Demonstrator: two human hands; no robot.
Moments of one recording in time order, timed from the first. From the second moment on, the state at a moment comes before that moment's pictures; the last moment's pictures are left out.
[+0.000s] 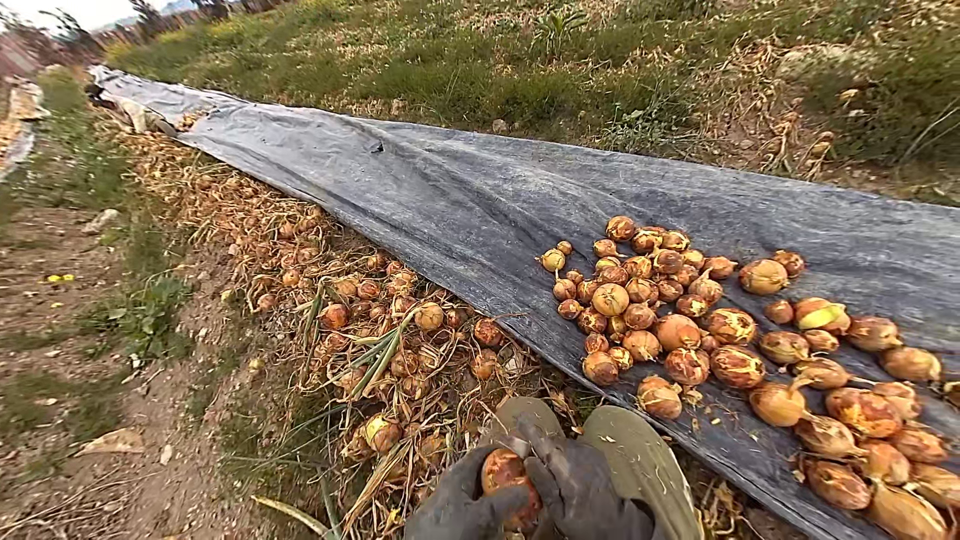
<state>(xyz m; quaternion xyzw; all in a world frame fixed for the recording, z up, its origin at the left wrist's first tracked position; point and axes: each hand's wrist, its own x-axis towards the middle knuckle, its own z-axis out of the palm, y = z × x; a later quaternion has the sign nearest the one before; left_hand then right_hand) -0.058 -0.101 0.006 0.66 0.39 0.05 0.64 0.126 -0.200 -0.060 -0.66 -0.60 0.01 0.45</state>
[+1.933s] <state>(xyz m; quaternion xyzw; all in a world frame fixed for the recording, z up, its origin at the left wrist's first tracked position) 0.170 0.003 -0.116 0.91 0.27 -0.21 0.24 0.167 -0.274 -0.038 -0.71 -0.10 0.41 0.56</state>
